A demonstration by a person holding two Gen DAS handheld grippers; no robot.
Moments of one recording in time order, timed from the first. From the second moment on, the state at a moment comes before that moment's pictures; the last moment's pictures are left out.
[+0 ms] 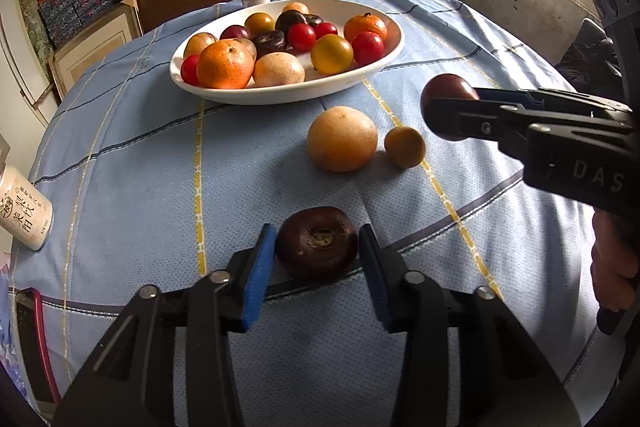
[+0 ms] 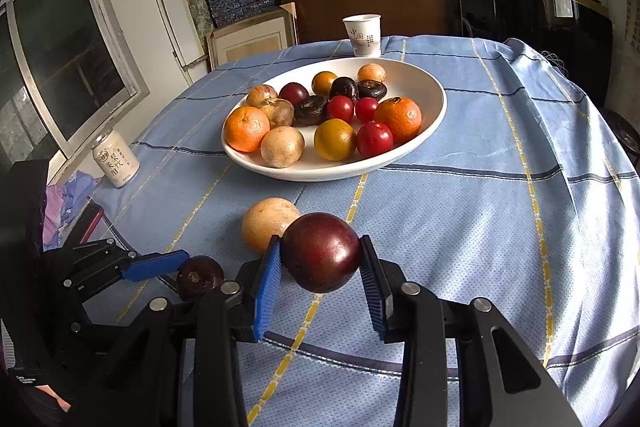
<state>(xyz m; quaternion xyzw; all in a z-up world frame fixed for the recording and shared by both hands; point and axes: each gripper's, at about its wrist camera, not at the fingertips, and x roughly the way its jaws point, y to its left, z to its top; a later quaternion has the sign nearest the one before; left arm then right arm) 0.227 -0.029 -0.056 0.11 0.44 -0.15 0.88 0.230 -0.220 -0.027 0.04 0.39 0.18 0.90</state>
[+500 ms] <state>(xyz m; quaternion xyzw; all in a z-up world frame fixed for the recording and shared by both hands) 0.218 -0.020 -0.041 0.09 0.42 -0.15 0.89 0.227 -0.224 -0.023 0.05 0.37 0.17 0.91</state>
